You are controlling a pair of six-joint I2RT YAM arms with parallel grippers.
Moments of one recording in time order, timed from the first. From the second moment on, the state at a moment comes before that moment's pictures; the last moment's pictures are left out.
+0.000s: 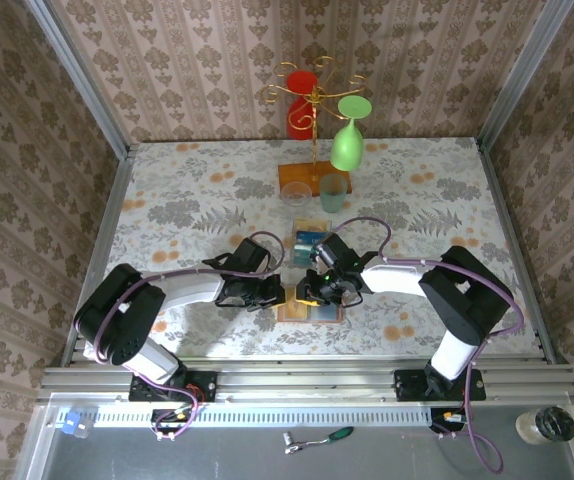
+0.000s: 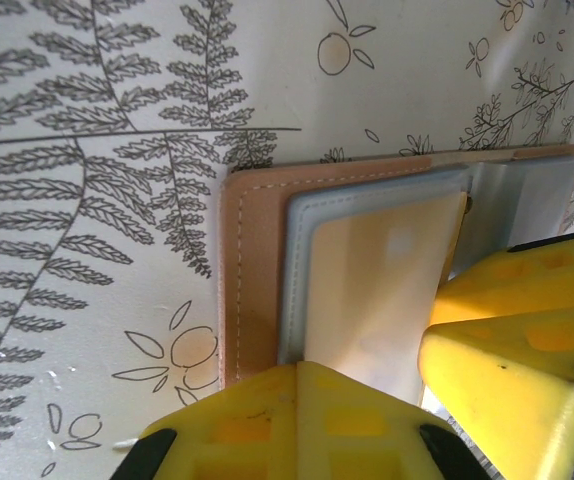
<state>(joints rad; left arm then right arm) -0.73 1.54 0.66 -0.20 0.46 -0.84 0.71 1.70 0.82 -0.16 -0.46 0.91</state>
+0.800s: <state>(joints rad) -0.73 1.53 0.66 -0.22 0.46 -0.84 0.72 1.65 0.85 -0.30 -0.37 0.84</state>
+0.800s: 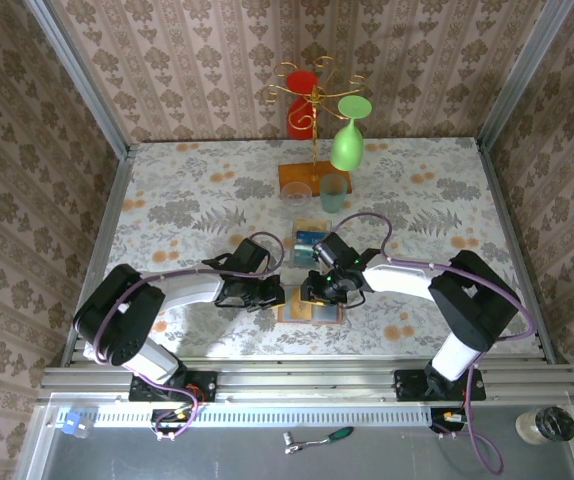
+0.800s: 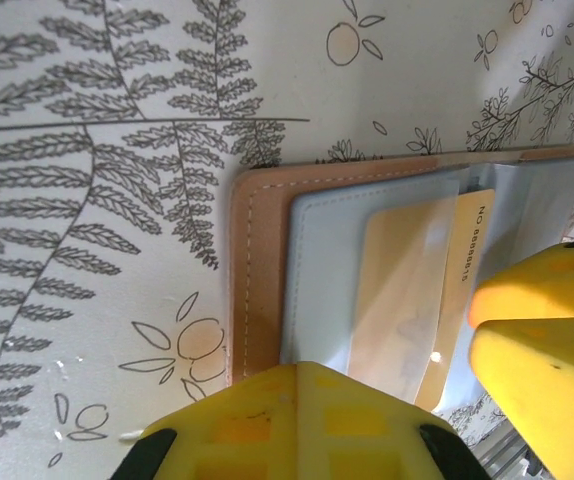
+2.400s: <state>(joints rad) -0.79 1.58 0.73 -0.26 0.44 -0.83 0.72 1.66 0.83 -0.29 -0.38 0.85</state>
